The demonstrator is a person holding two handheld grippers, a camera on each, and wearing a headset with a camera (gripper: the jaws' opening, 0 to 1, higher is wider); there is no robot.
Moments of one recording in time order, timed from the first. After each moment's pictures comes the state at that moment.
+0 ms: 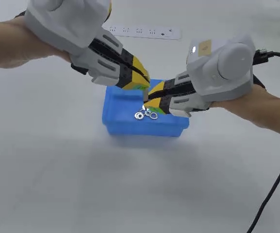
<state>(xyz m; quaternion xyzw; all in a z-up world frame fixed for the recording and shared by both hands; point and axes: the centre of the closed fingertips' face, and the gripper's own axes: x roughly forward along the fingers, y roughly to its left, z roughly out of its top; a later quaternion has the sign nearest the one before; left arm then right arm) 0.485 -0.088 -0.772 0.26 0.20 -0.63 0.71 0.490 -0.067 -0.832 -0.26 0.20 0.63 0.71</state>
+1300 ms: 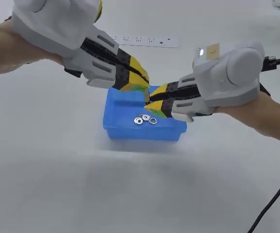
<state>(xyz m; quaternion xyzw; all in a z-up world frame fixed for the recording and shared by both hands) 0.454 -0.090 -0.720 0.26 0.16 -0.62 0.72 0.468 -0.076 -0.787 -0.25 0.16 0.62 0.73</state>
